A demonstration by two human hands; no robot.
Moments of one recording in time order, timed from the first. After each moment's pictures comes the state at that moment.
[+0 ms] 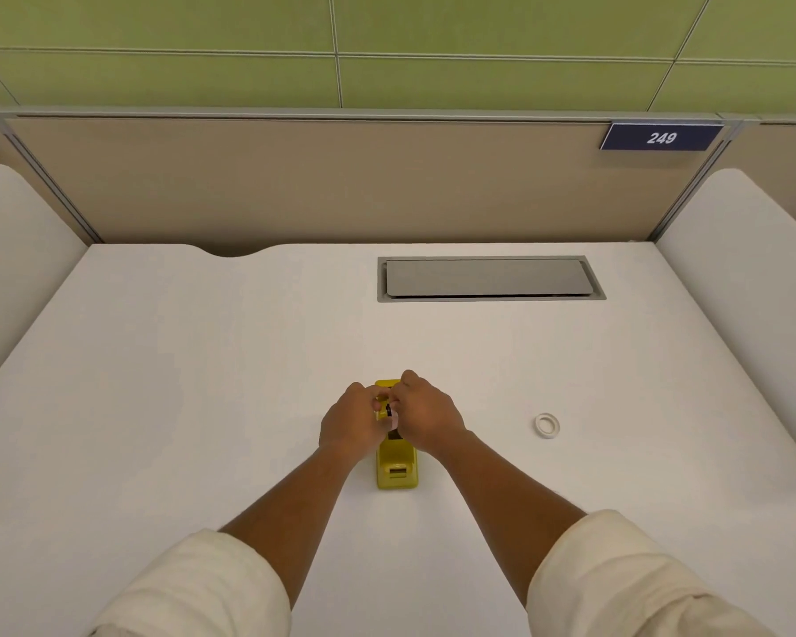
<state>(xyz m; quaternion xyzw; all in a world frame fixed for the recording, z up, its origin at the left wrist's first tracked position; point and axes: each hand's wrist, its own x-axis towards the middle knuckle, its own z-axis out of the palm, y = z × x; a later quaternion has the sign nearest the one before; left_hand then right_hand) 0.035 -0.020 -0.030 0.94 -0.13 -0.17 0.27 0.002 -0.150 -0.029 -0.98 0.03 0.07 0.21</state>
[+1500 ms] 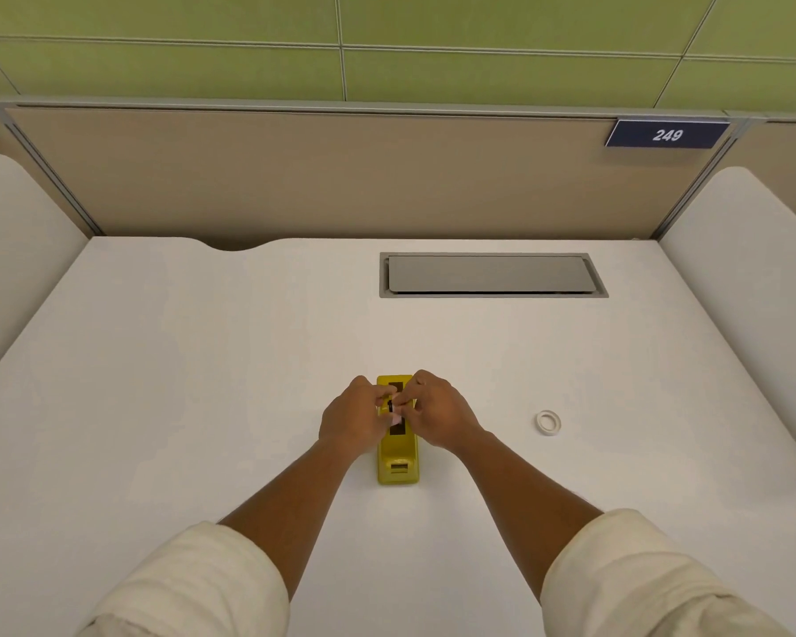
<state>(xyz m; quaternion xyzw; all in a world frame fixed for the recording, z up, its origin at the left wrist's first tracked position) 0.037 -0.017 -0.035 0.94 -0.15 -0.18 0.27 -0.005 -0.168 -0.038 -0.93 0.07 0.05 0.36</state>
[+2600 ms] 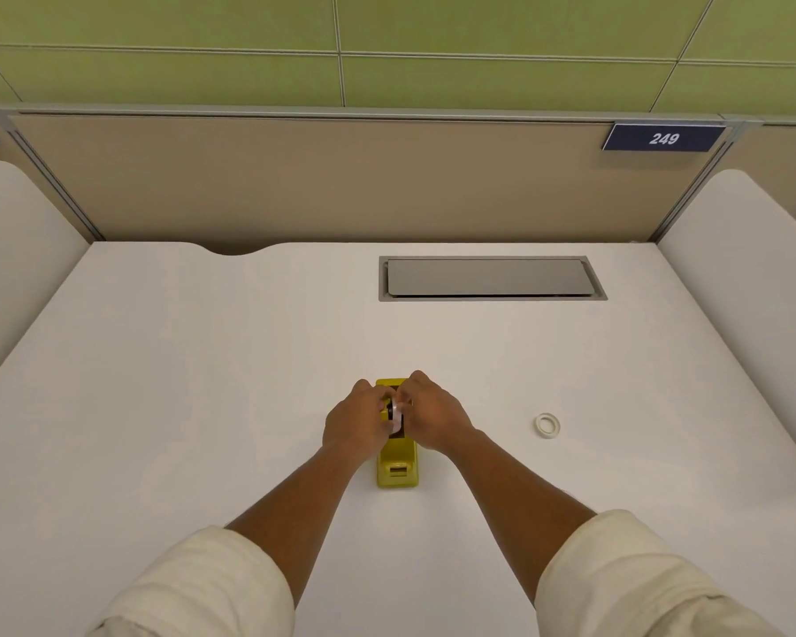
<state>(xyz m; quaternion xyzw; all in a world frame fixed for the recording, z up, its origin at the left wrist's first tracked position) 0.030 -0.022 -0.024 0.94 -0.15 -0.17 0.23 0.000 -0.160 -0.030 -0.96 0.06 0.10 0.27</state>
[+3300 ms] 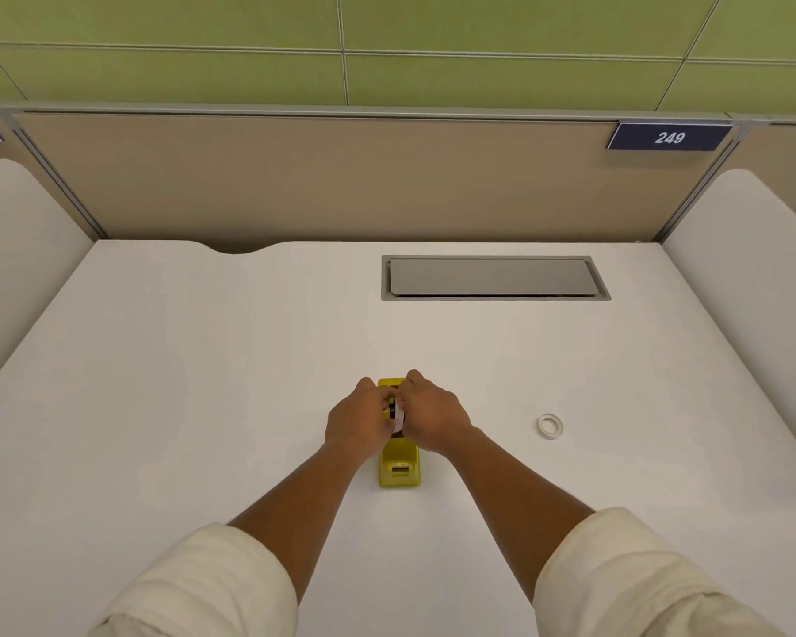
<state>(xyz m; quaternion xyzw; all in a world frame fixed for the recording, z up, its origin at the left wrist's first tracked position) 0.031 -0.025 -0.023 0.95 -0.15 -0.17 0.21 0.003 -0.156 -0.029 -0.98 0.01 0.10 0.17</state>
